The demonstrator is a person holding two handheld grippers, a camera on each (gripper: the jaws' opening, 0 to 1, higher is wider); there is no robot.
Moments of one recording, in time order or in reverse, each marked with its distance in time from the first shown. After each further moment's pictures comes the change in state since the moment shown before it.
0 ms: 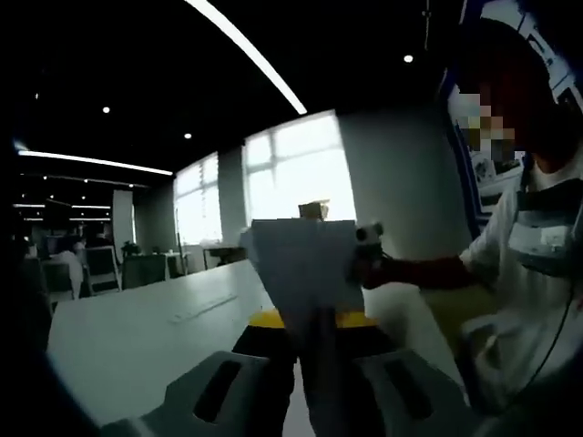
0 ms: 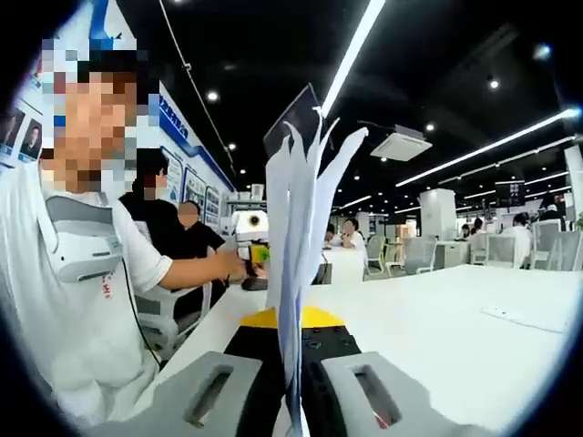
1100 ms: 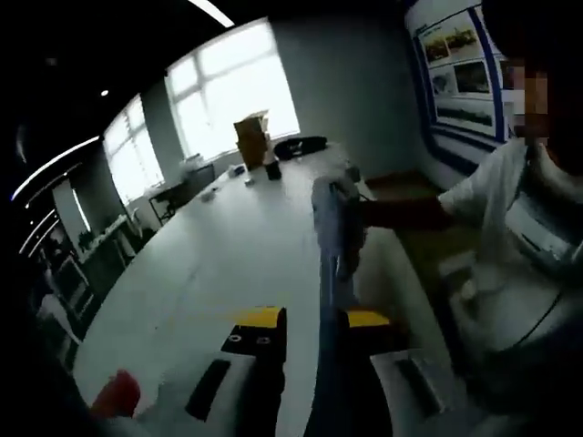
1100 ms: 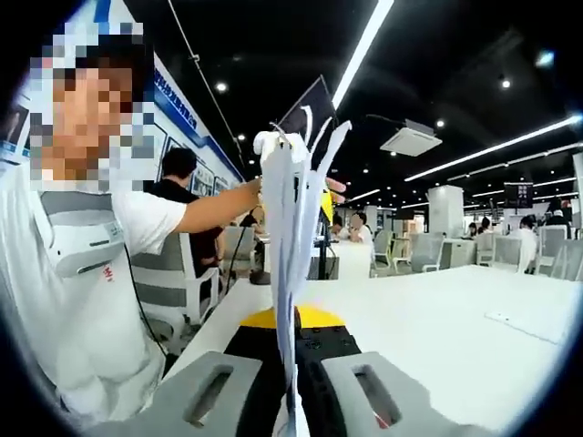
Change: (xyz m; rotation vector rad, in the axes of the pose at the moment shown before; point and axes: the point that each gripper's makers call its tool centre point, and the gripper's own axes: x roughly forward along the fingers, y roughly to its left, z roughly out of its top) left arm 0.107 -0.026 0.018 0.158 0.538 -0.302; right arm 0.001 0.006 0.003 -0.014 0.047 0.033
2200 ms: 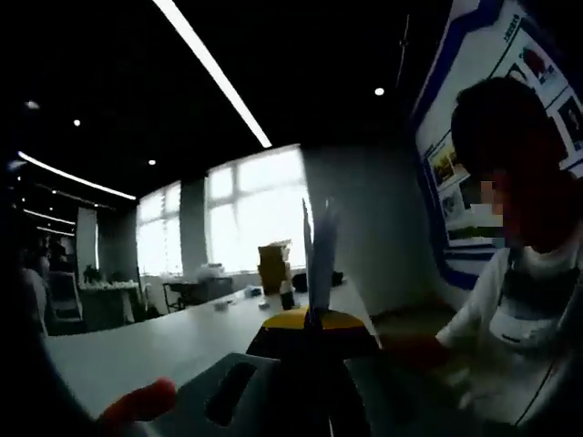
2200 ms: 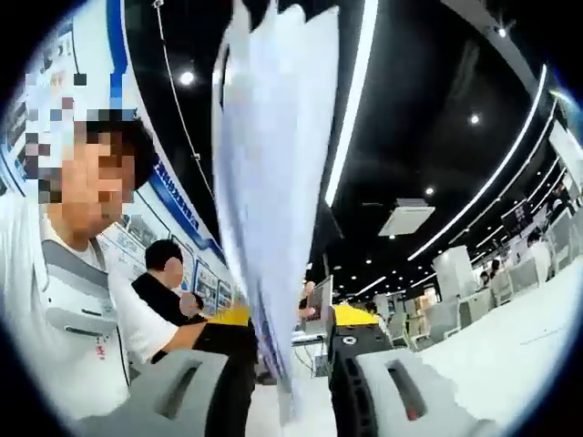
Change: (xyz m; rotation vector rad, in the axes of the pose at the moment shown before) left arm -0.085 -0.021 0.067 -0.125 -0.719 0.102; right arm 0.021 0.005 0.066 0.089 -0.558 0.075
